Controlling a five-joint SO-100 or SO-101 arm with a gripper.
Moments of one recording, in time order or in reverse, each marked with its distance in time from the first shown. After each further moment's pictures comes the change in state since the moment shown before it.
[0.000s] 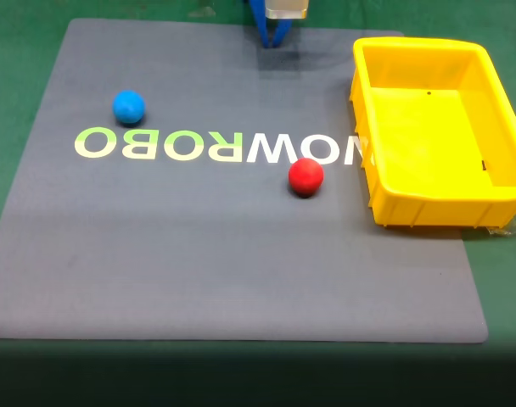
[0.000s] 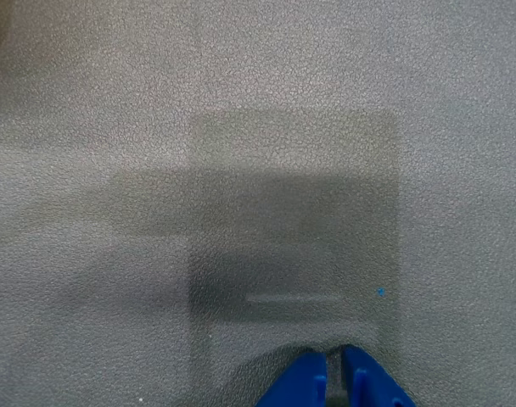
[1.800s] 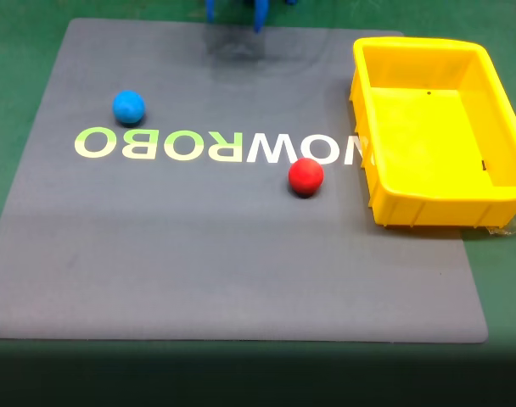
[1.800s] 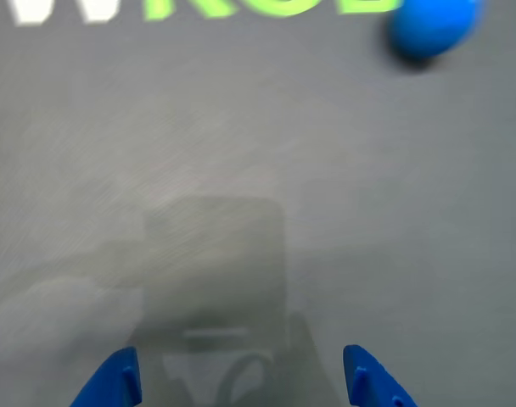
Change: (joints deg) arm 26.8 -17.0 -18.2 -12.9 -15.6
